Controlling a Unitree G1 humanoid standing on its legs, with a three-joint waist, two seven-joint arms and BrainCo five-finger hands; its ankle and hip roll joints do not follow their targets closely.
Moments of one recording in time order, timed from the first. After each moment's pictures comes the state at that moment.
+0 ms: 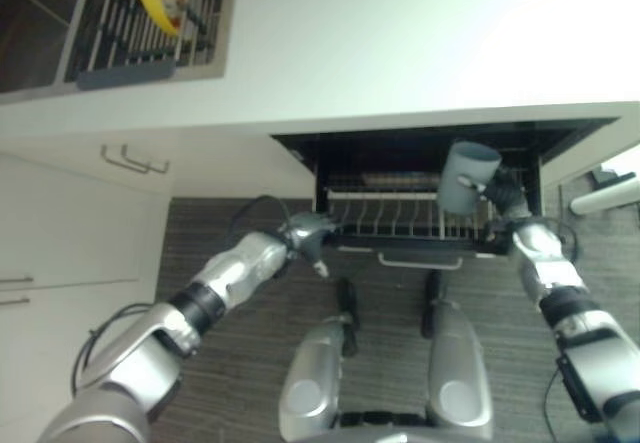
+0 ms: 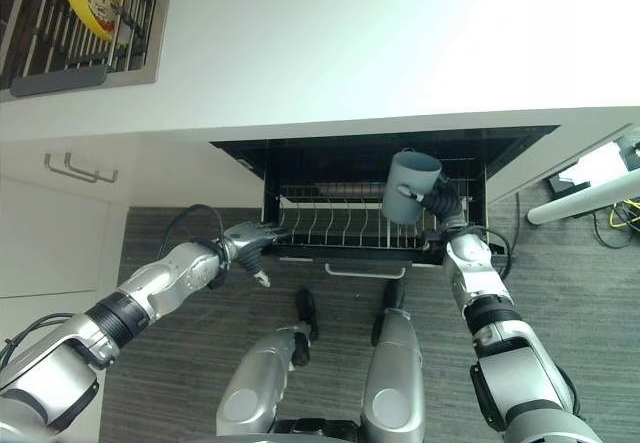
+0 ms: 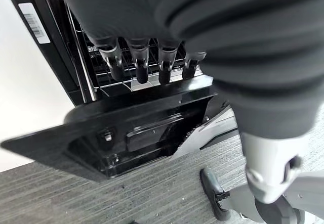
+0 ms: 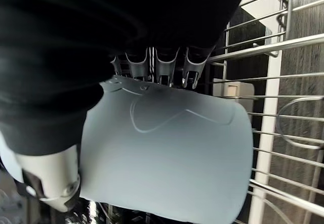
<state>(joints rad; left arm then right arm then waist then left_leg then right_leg) -0.60 0.63 -0.75 0.39 0.68 -0.11 -0.21 -0.60 -0.53 0.24 0.81 0.44 -0.22 0.01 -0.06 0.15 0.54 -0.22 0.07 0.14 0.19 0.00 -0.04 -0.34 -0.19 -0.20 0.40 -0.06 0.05</state>
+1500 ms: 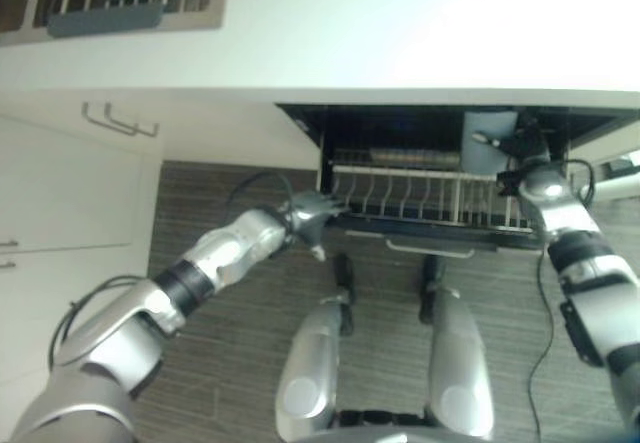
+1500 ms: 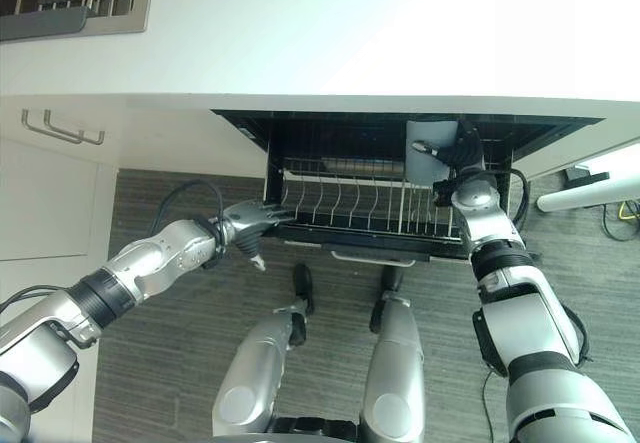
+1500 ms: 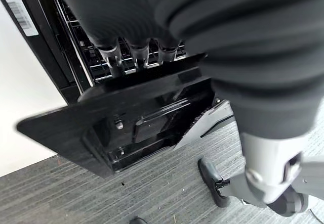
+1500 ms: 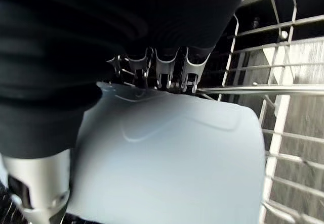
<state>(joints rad) -0.72 0.72 -0.84 0.29 0.67 -0.11 -0.21 -0.88 -0.55 0.27 0.92 0.24 -0.01 -0.34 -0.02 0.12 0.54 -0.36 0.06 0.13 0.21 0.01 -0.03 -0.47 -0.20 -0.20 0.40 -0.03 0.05</state>
